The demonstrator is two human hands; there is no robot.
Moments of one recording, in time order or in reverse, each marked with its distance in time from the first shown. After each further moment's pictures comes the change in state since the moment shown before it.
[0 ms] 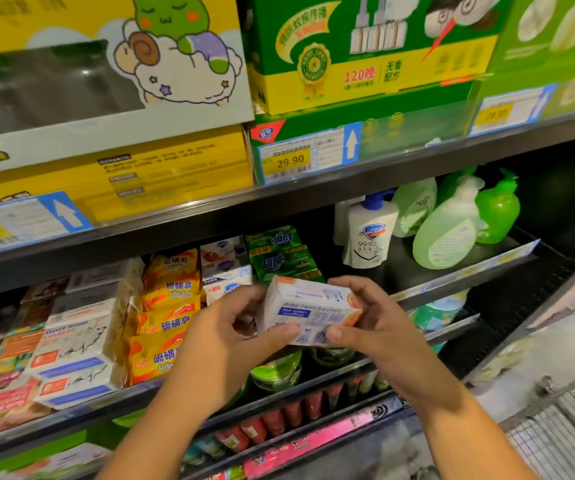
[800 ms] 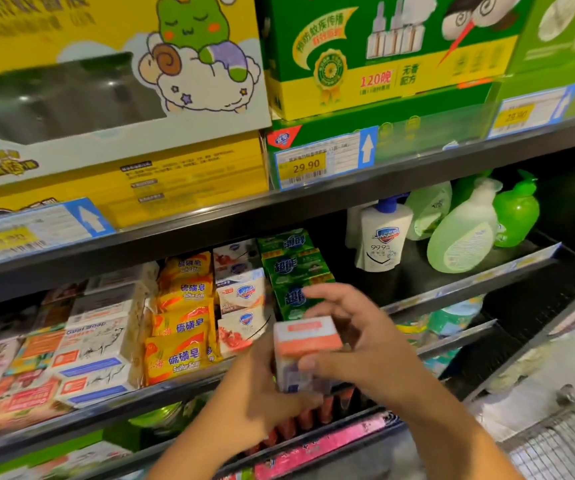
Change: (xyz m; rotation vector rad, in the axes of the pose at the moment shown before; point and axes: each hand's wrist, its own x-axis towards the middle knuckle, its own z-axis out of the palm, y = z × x) left_hand -0.018 -0.037 0.017 -0.016 -0.261 -0.103; right_hand 0.001 -0.005 0.033 -0.252 -0.095 -0.087
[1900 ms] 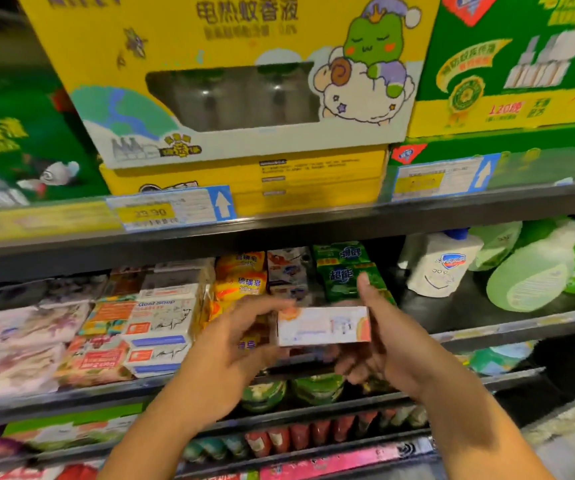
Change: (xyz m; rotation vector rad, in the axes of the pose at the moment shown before) left_hand -0.040 -0.004 -0.092 -0.018 0.274 0.218; right_hand 0.052 -0.018 0.044 0.160 -0.087 0.597
